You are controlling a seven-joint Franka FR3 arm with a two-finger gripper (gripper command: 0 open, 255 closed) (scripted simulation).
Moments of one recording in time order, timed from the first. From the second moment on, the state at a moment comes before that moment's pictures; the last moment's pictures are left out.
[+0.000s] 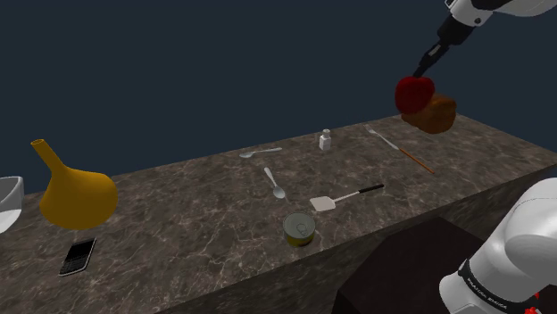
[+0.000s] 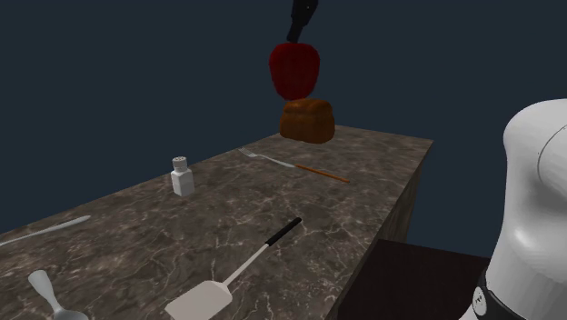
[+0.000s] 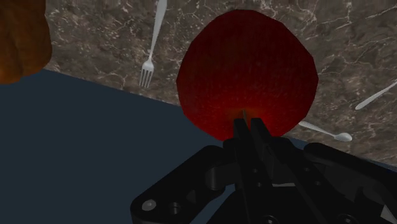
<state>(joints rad) -0.02 -0.57 -0.52 -2.15 -0.10 2.02 -0.54</state>
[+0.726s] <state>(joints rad) 0.07 -0.31 -0.87 -1.86 0.05 1.97 -0.88</state>
